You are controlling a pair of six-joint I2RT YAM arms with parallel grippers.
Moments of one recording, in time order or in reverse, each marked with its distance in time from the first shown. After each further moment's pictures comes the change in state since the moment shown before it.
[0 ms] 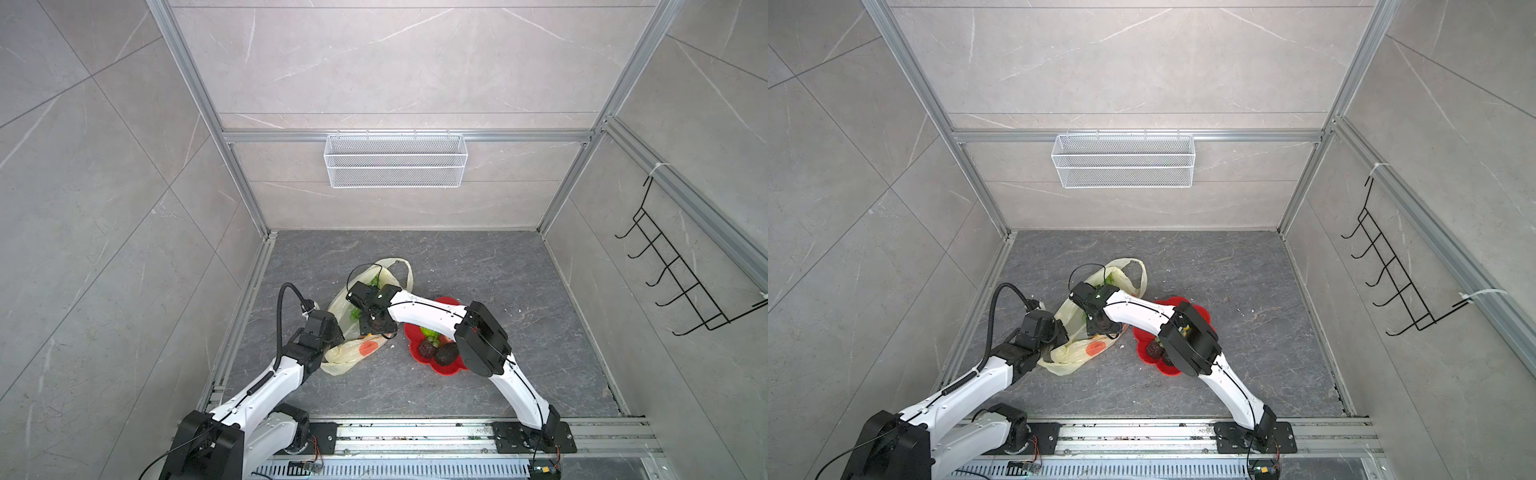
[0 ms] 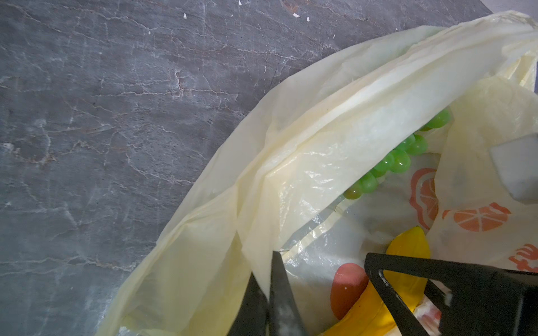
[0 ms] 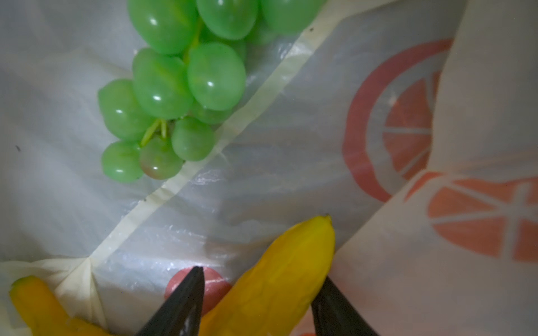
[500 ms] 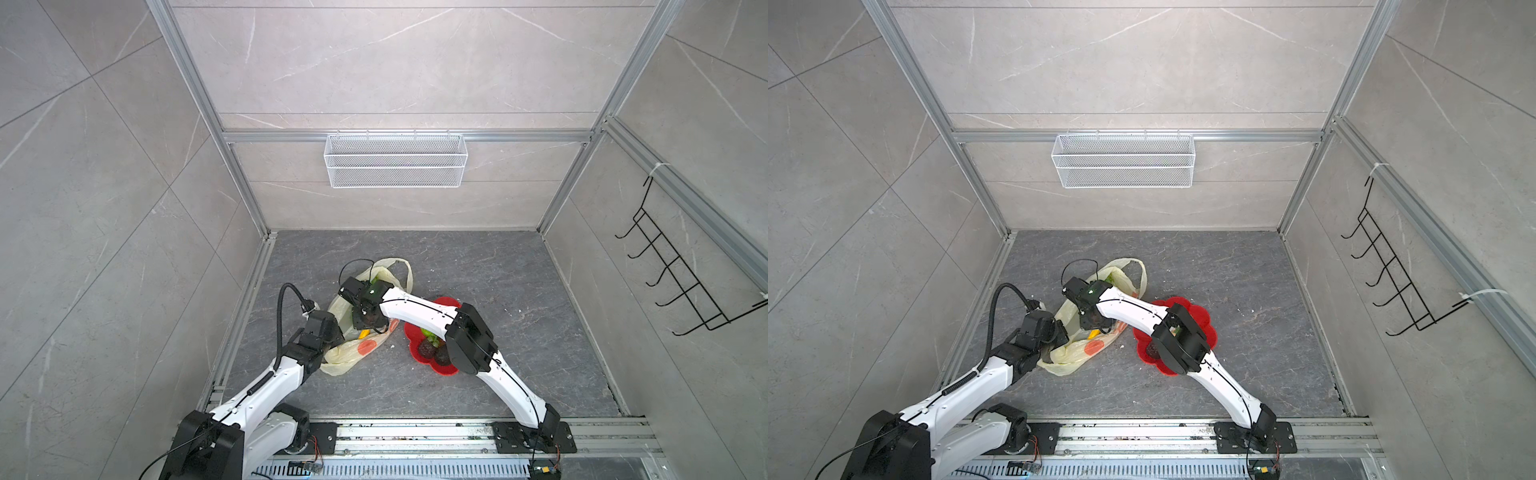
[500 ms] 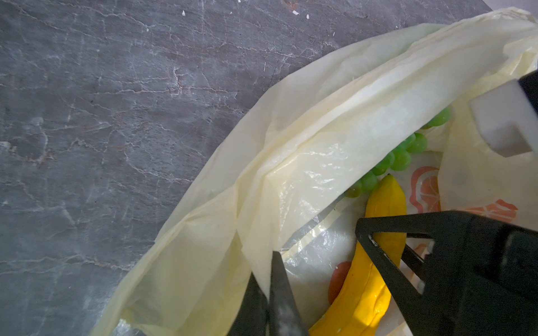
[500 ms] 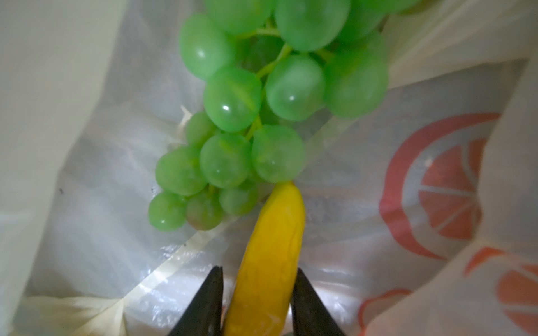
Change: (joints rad) left arm 0.000 0.000 -0.003 0.000 0.004 0.000; right arm 0.000 0.144 0.242 -0.095 0.027 -0.021
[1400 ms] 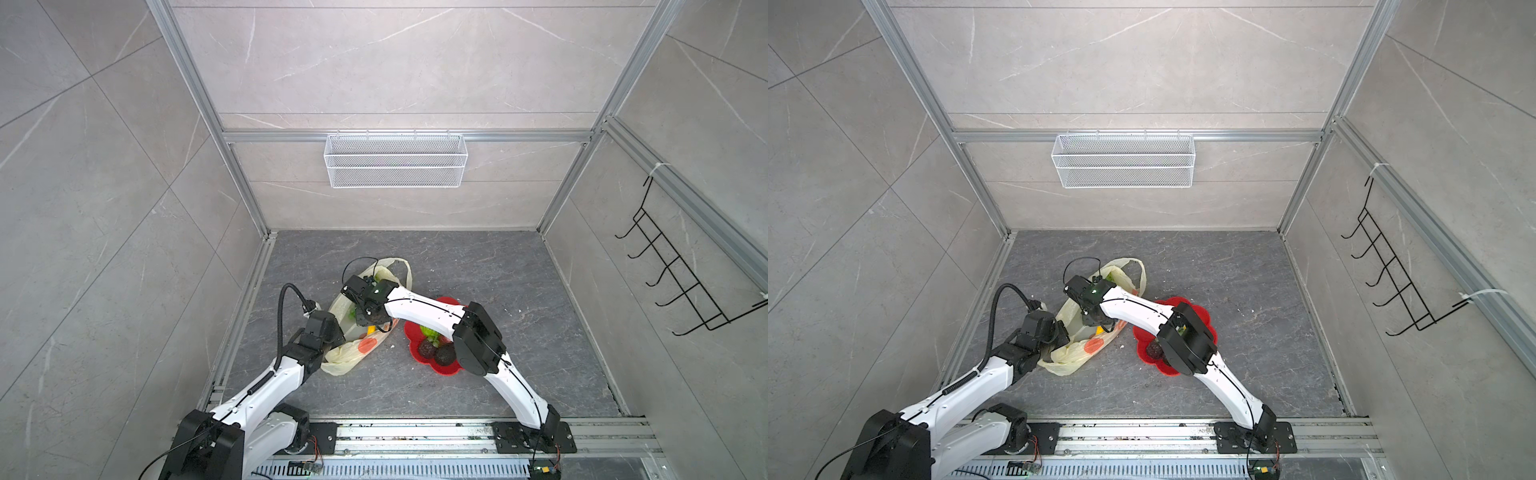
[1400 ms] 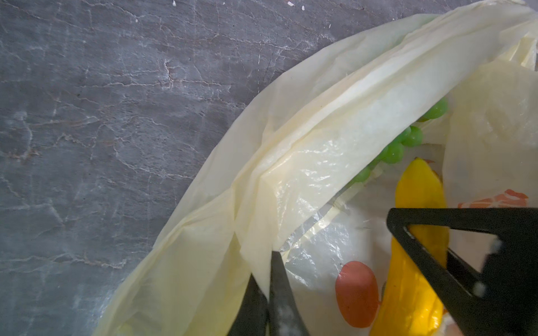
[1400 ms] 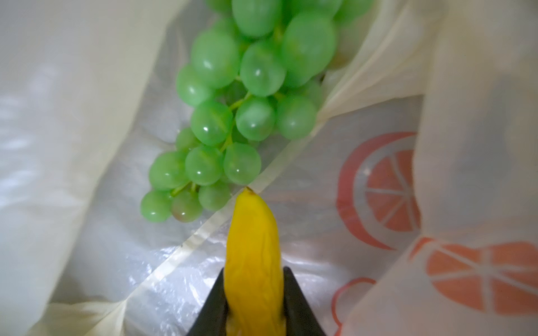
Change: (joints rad) left arm -0.003 0.010 0.000 0.002 0.018 0.001; right arm 0.000 -0.136 -0.151 0.097 0.095 -0.005
